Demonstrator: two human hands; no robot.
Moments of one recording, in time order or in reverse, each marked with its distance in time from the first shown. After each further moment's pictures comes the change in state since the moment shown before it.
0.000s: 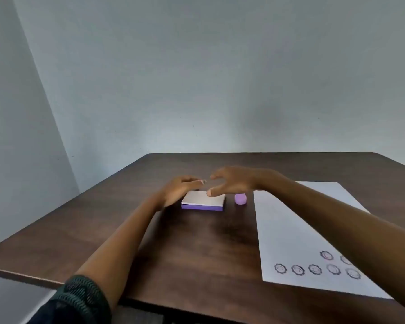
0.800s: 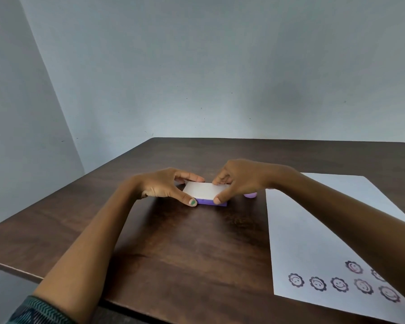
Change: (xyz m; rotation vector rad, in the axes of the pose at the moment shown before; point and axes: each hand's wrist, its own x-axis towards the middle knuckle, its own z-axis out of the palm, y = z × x) left_hand -0.012 -0.007 -0.033 0.217 -0.354 -0.092; right_hand 0.009 0.002 0.010 0.050 -0.067 -0.126
